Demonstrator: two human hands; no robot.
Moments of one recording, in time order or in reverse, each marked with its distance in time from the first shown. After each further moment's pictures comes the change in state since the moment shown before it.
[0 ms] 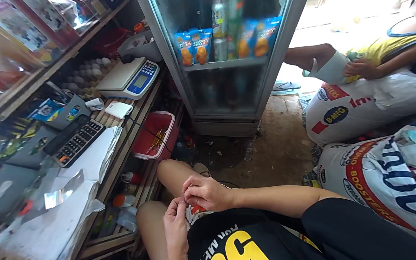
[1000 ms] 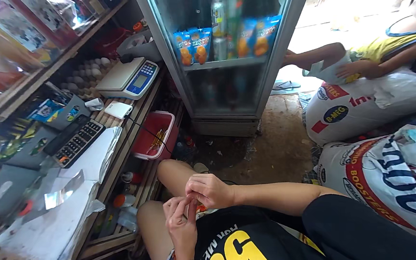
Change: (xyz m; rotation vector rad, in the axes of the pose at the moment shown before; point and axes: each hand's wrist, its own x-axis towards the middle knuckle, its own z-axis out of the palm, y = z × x) left_hand 0.006 -0.031 0.003 0.436 0.103 0.715; right_hand 0.010 -0.003 -0.009 -0.166 0.097 -0.158
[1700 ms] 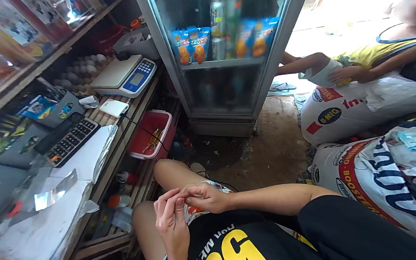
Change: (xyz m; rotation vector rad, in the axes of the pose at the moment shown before) left_hand 0.020 0.022 -0.013 -0.121 0.006 -0.005; right_hand -0.021 -0.006 0.015 0.707 -0.070 0.421
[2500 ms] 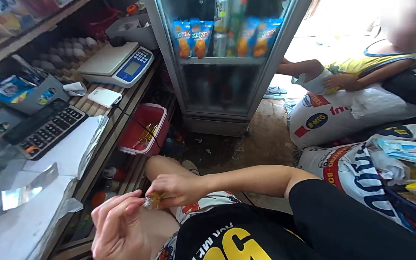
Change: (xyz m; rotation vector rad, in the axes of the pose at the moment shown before) left_hand 0.056 0.015 -0.059 -0.093 0.142 0.239; right_hand 0.080 -0.010 0.005 -0.395 -0.313 -0.202
